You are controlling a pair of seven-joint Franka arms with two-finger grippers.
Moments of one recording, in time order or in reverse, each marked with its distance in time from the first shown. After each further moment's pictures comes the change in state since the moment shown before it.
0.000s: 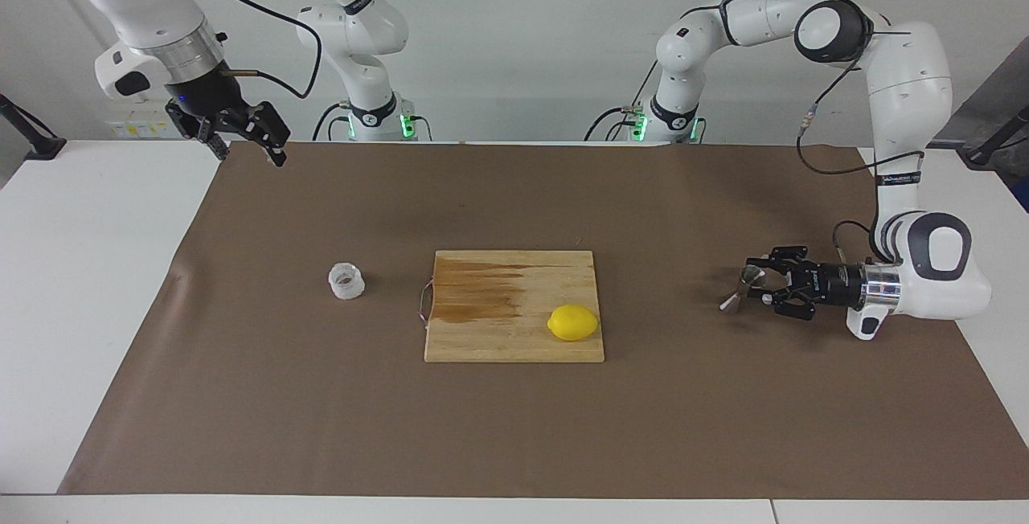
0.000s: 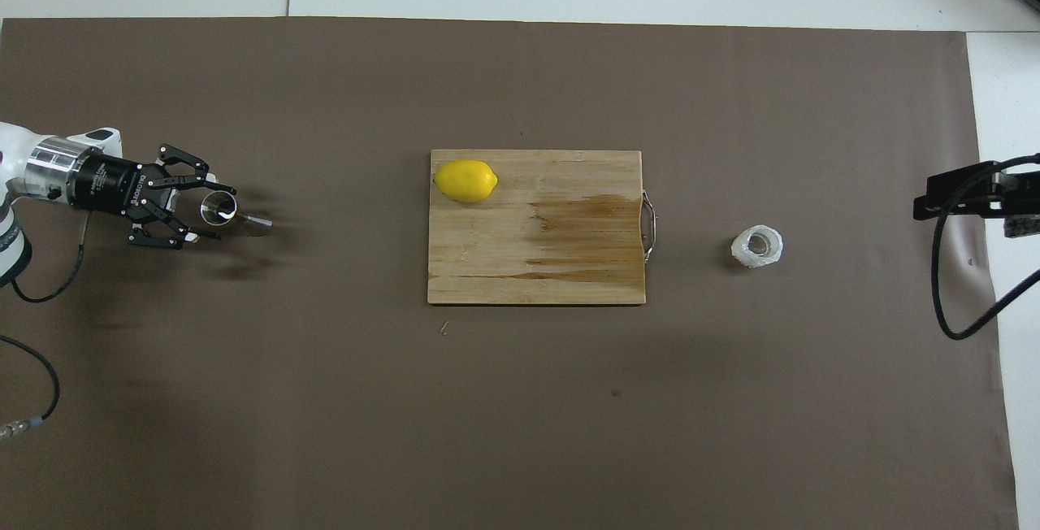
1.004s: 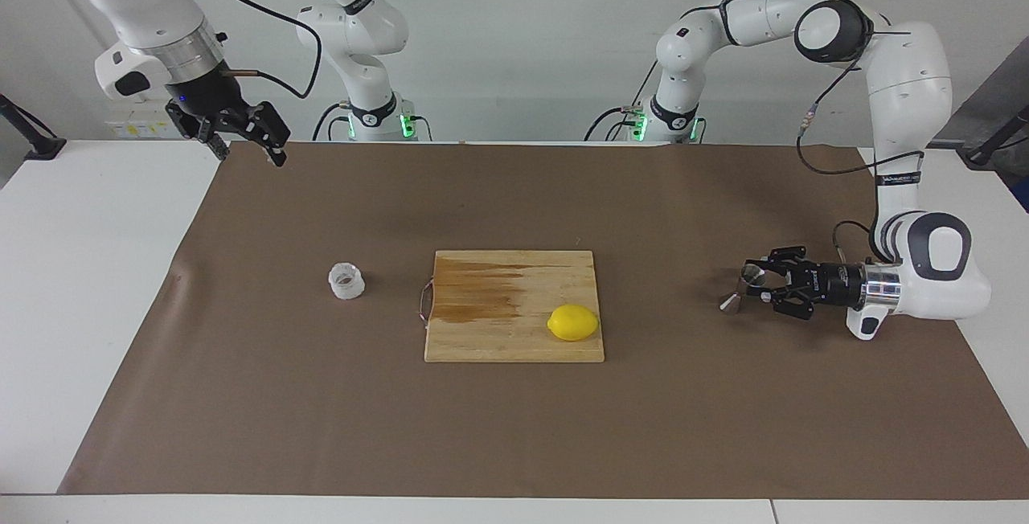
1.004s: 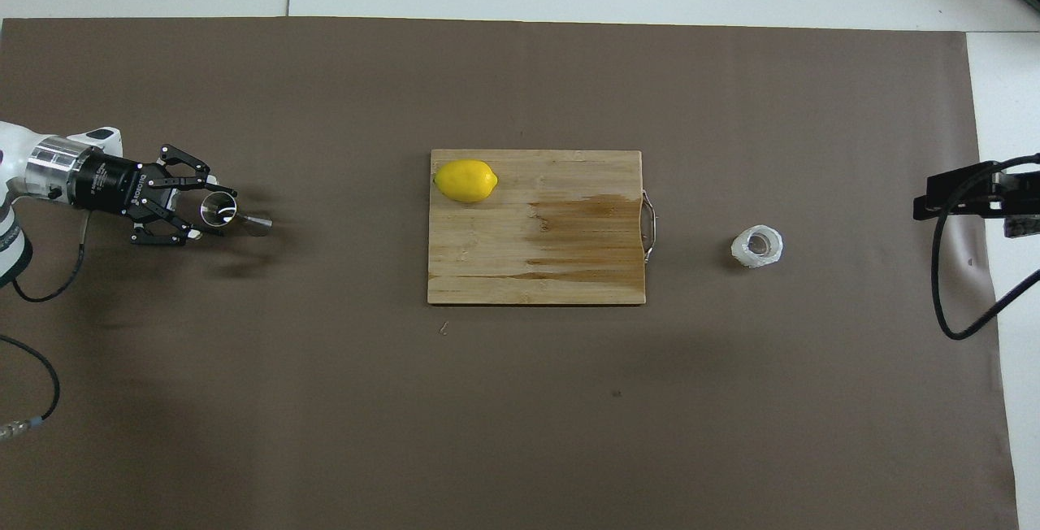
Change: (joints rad) left arm 0.000 0.000 -0.005 0.000 0.000 0.003 0.000; right arm 0.000 0.000 0.000 0.000 0.000 0.000 0.000
